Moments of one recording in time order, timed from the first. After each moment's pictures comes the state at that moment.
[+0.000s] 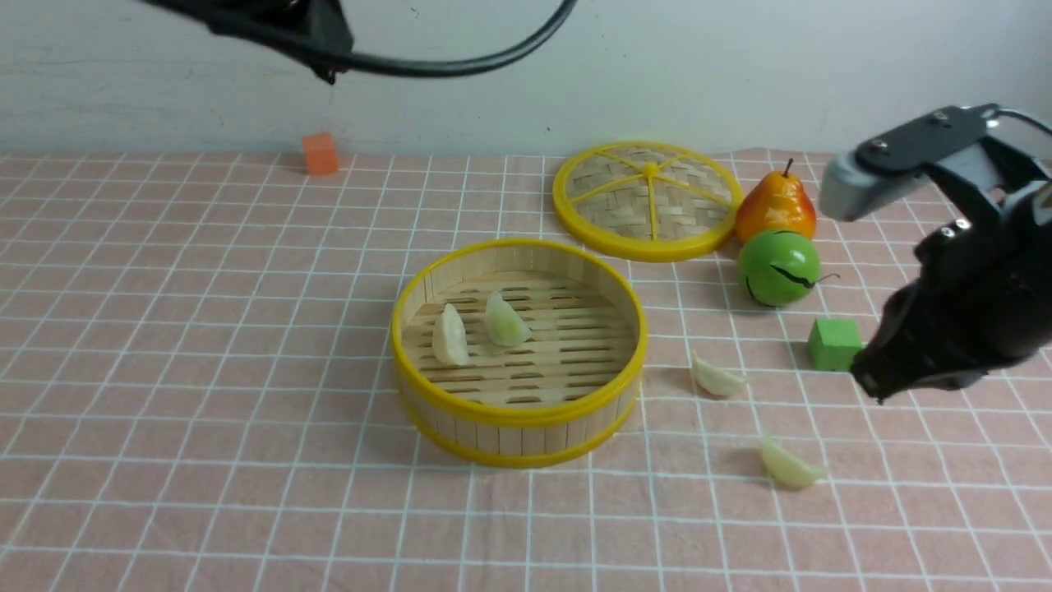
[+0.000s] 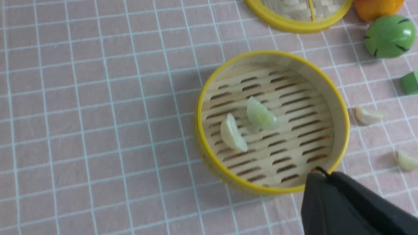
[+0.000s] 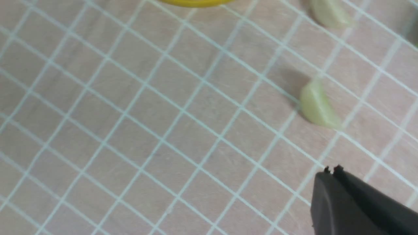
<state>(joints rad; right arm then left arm) 0.32 1.39 -1.26 0.25 1.10 -0.36 -0.41 1.54 -1.88 0.01 1.25 -0.20</state>
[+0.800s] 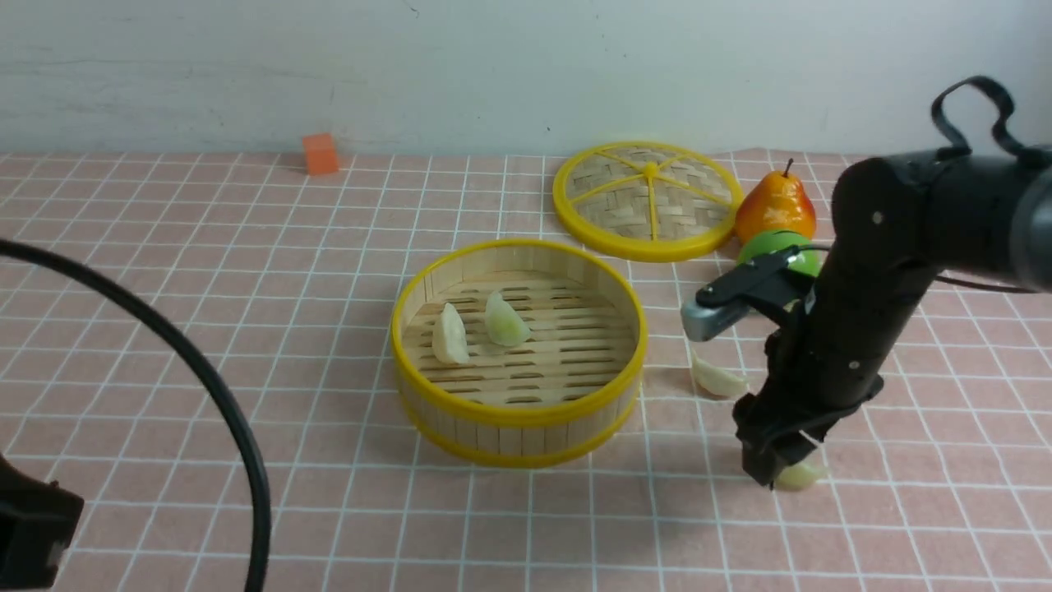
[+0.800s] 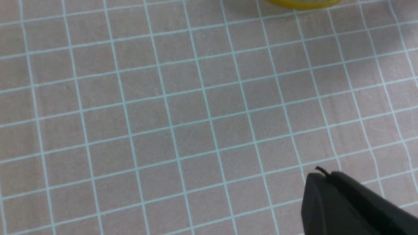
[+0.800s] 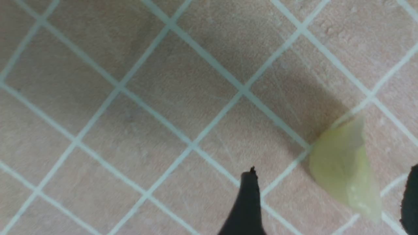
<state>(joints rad) 0.31 1.90 -1.35 0.10 0.96 -0.35 -0.41 0.80 -0.96 -0.02 1.17 -0.20</state>
